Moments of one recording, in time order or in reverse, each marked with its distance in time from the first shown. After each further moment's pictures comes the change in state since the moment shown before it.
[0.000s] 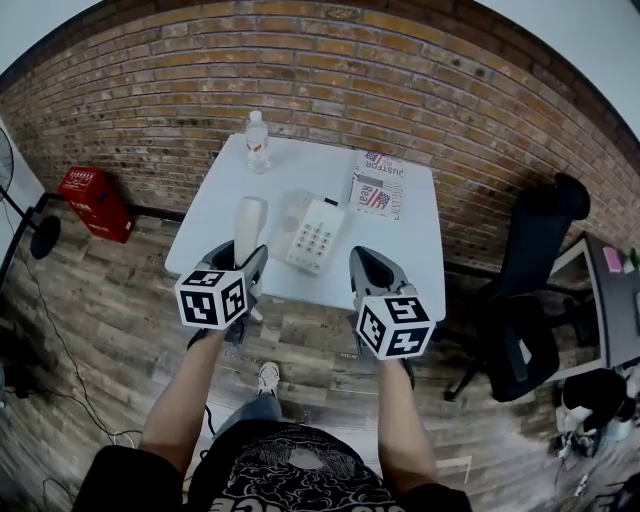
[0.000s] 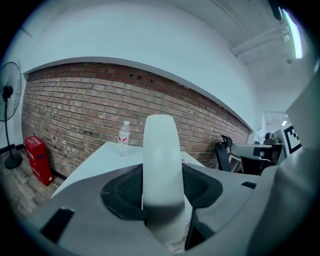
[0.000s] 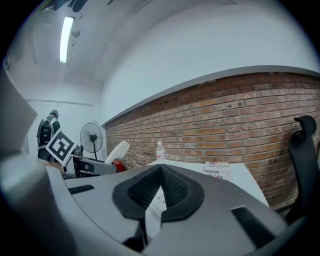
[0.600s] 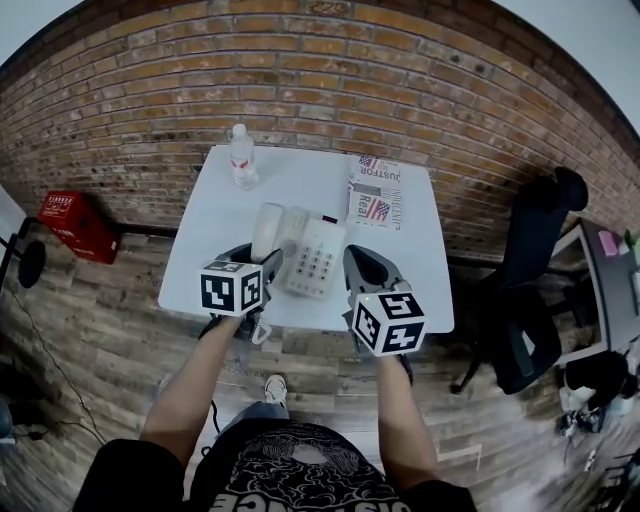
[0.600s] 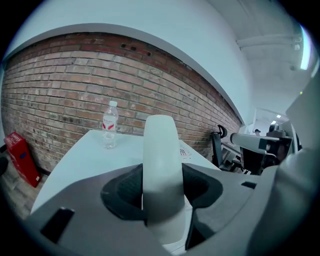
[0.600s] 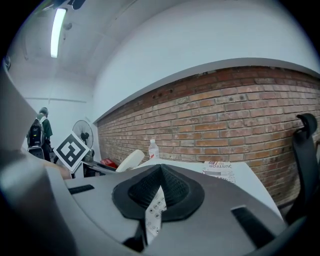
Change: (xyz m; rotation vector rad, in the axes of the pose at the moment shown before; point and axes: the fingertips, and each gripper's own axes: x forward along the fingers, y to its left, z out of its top) left arm 0.109 0.031 -0.001 0.008 0.188 -0.135; right arm 0.087 -0.015 0.005 0.021 0.042 -0.064
